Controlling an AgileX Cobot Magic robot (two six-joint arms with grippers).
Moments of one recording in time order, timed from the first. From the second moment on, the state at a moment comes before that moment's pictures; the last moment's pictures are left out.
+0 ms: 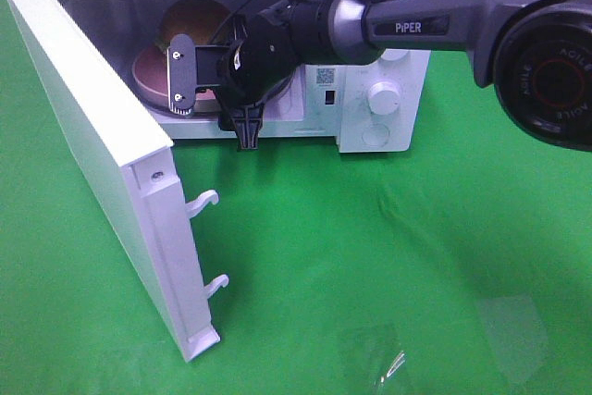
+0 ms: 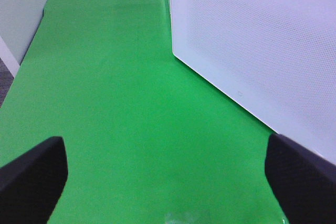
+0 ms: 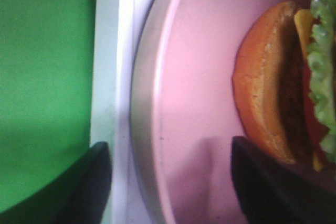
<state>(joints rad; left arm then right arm) 0.04 -0.01 -0.50 -0.09 1.04 0.14 0.65 2.42 -1.89 -0.18 0.29 -1.02</state>
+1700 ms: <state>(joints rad) 0.04 -0.01 -0.50 -0.09 1.04 0.14 0.64 2.18 -1.60 0.00 0.43 -1.52</state>
